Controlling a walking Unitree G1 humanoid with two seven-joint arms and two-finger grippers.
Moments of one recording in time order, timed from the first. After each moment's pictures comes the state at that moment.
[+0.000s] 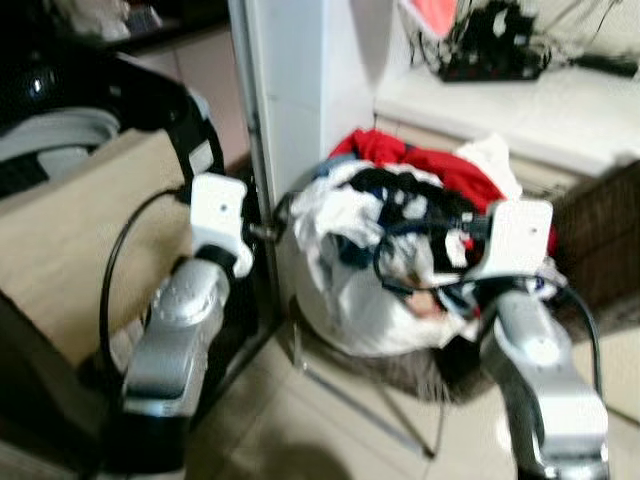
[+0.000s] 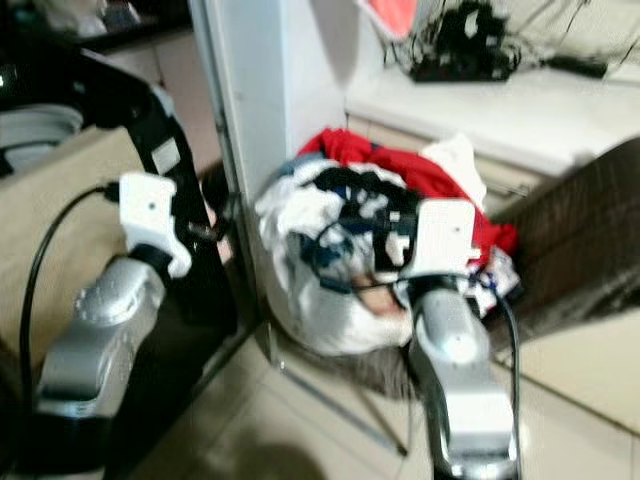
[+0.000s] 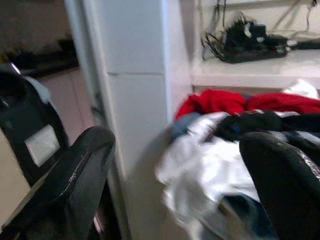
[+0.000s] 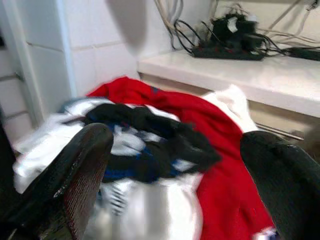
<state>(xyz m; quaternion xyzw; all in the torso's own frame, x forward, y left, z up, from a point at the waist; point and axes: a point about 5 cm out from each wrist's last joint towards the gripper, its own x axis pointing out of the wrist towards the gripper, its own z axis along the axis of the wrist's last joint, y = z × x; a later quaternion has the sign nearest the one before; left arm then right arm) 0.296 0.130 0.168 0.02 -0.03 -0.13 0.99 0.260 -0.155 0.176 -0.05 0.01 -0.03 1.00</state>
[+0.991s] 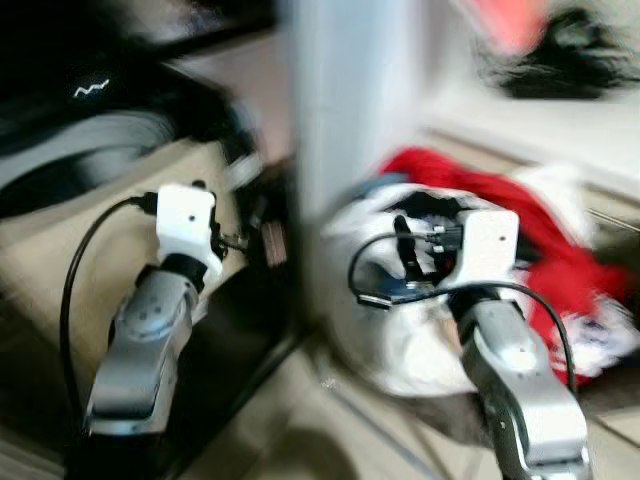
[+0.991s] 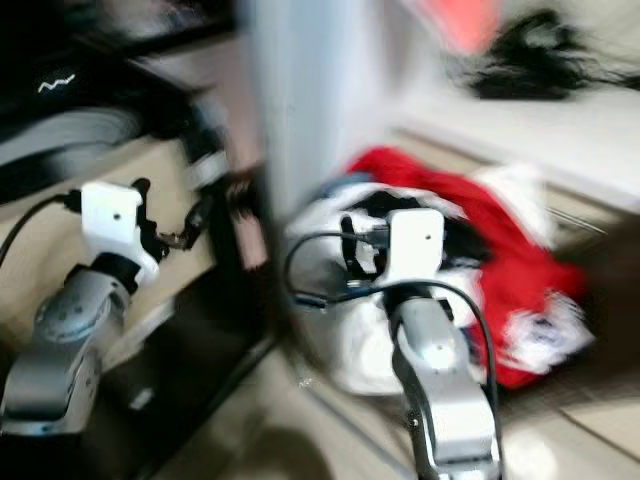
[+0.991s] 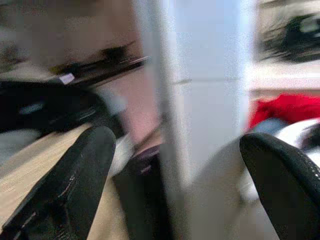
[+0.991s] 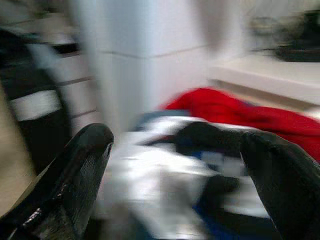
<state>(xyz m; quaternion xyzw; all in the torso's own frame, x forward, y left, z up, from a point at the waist) 0.285 0.155 0.175 0.06 -0.05 -0.12 0.99 0.256 -0.133 0.166 -0.01 0.01 0.04 1.00</state>
